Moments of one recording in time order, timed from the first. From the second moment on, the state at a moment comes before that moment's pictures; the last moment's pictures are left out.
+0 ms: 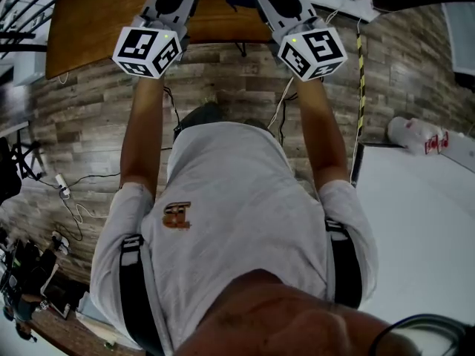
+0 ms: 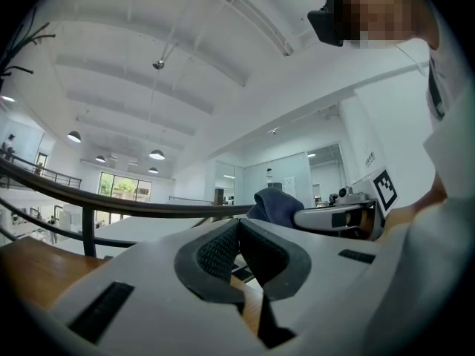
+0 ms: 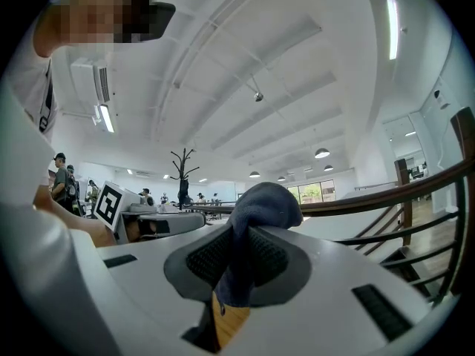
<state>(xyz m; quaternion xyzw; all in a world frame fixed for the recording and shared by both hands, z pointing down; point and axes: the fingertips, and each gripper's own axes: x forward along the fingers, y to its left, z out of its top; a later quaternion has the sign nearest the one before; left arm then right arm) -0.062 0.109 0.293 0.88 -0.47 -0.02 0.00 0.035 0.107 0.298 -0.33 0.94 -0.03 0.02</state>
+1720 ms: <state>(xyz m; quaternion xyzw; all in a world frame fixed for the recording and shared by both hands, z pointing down) -0.081 -0.195 0.344 0.88 -0.47 0.04 0.03 0.011 -0.192 0.335 -0.33 0.94 -0.04 -0.02</state>
